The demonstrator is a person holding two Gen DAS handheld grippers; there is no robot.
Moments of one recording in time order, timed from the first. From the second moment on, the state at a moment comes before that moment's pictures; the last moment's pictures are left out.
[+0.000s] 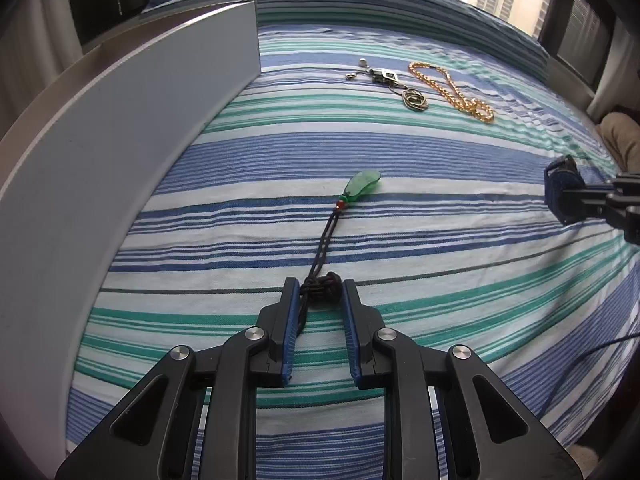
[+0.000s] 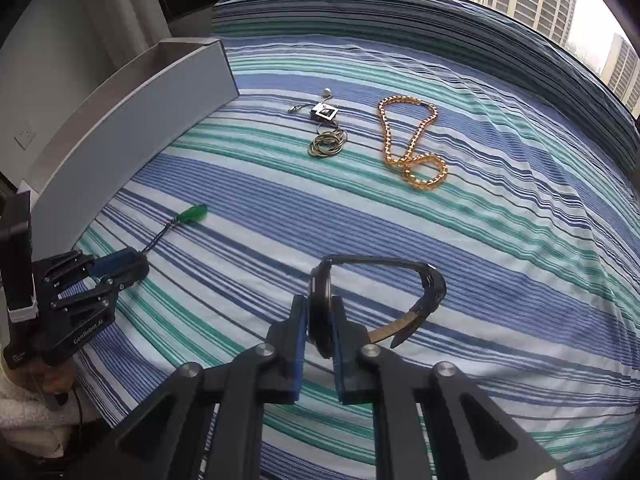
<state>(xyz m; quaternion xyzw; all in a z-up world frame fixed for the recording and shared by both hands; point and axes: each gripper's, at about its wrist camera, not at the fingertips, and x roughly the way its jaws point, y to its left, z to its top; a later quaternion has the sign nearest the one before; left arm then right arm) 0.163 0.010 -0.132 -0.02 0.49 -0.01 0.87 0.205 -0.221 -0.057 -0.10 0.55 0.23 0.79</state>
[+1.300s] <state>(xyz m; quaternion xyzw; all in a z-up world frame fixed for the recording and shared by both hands) 0.162 0.037 -0.102 -0.07 0.49 -0.08 0.87 0.189 -0.215 -0.072 -0.06 0.56 0.25 0.79</state>
